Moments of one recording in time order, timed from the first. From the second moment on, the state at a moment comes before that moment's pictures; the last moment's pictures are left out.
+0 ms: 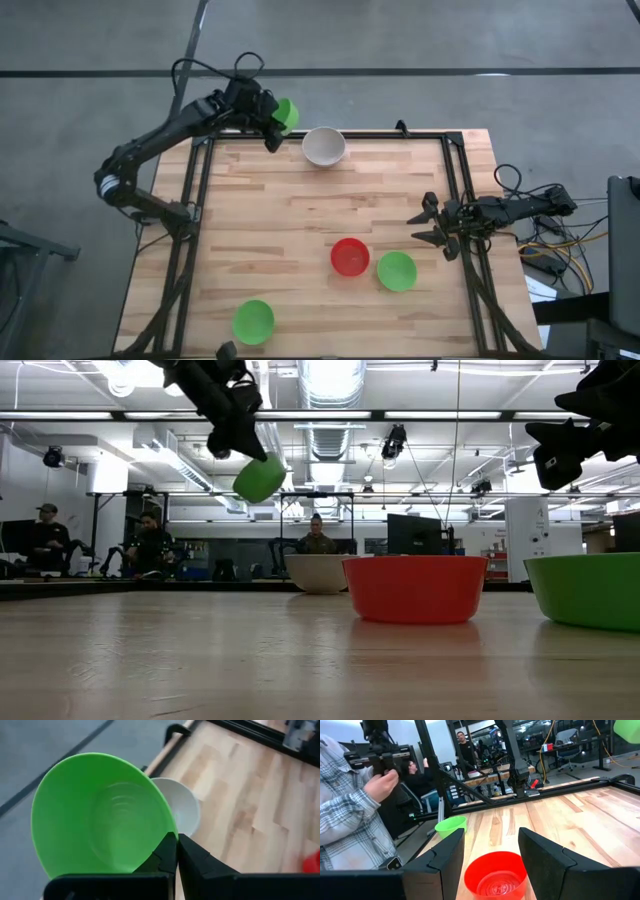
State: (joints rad) left arm 0.69 1.38 1.37 -0.67 0.18 0.06; right arm 0.25 0.01 0.01 0.06 0.08 0.28
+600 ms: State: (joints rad) left arm 0.60 1.42 1.25 -0.40 0.26 0.09; right arm 0.25 0.01 0.01 0.06 0.08 0.28
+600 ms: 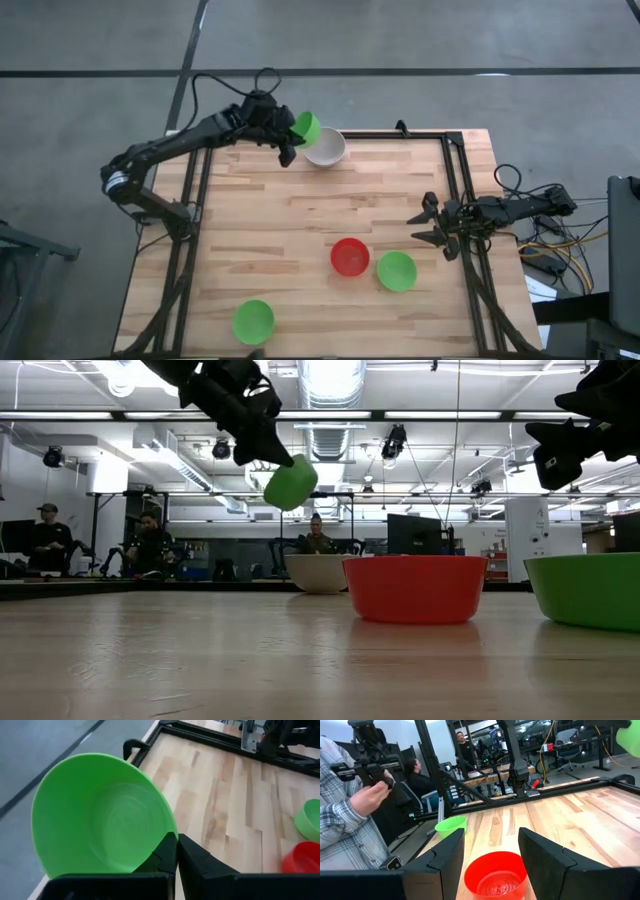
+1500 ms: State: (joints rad) left arm 0.60 1.68 1.38 -0.36 0.22 0.08; right arm 0.25 0.01 0.01 0.06 0.08 0.28
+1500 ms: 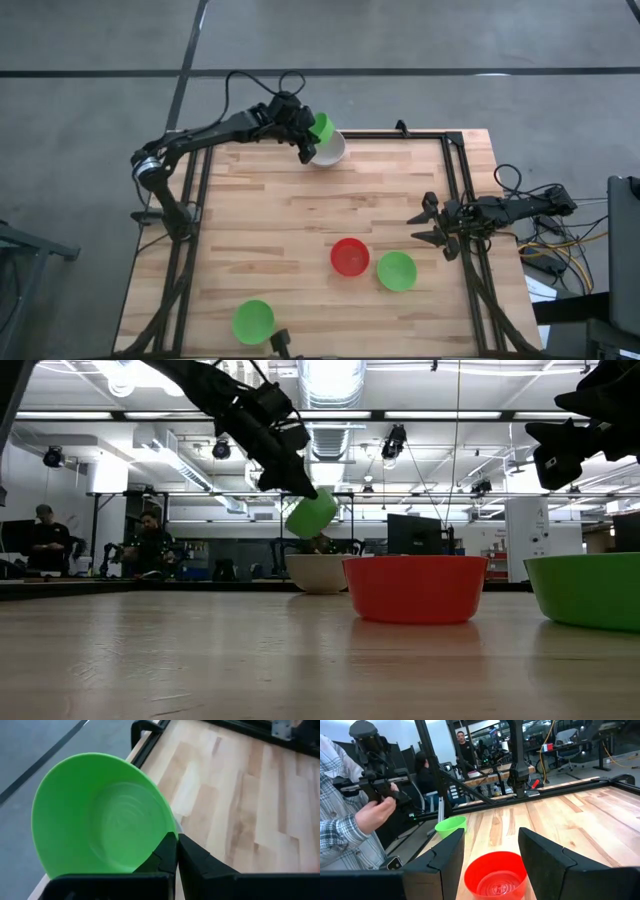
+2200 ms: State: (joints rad) left arm 0.60 1.87 1.59 -0.54 0.19 0.10; right arm 0.25 0.01 0.01 0.06 0.08 0.28
